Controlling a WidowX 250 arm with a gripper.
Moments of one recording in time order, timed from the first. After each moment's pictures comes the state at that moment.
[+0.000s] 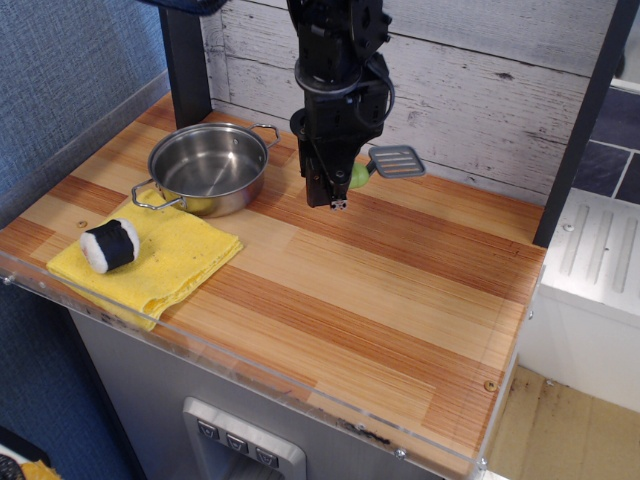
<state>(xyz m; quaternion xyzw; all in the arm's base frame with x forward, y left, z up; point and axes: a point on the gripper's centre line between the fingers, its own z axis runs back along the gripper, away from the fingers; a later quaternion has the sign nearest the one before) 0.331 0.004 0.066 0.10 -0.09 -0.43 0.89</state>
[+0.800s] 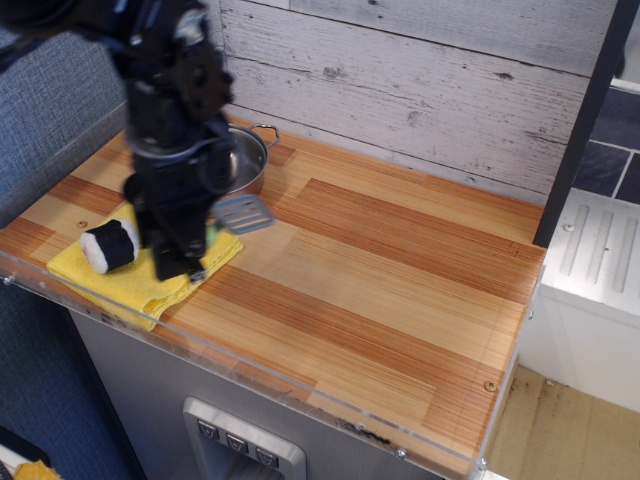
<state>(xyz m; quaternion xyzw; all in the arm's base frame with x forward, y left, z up) 0.222 0.075 0.064 0.12 -0.02 -0.25 0.96</state>
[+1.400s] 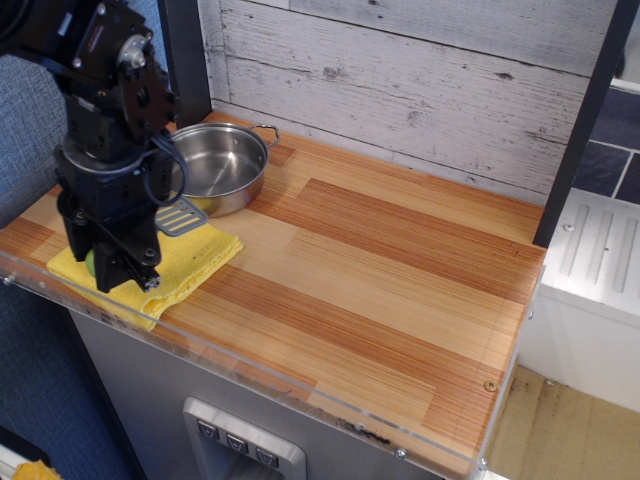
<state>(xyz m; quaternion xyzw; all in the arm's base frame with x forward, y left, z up) 0.207 0.104 0.057 0.15 0.00 -0.16 0.98</state>
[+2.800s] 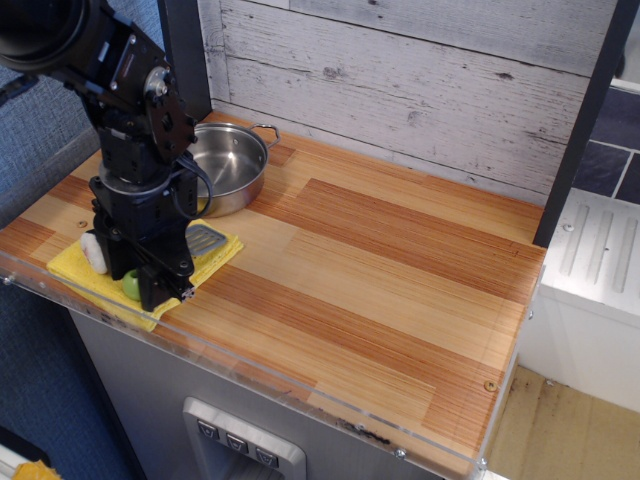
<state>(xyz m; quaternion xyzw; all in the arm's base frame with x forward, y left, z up) 0.226 0.096 0.025 0.10 -0.01 -0.15 0.98</state>
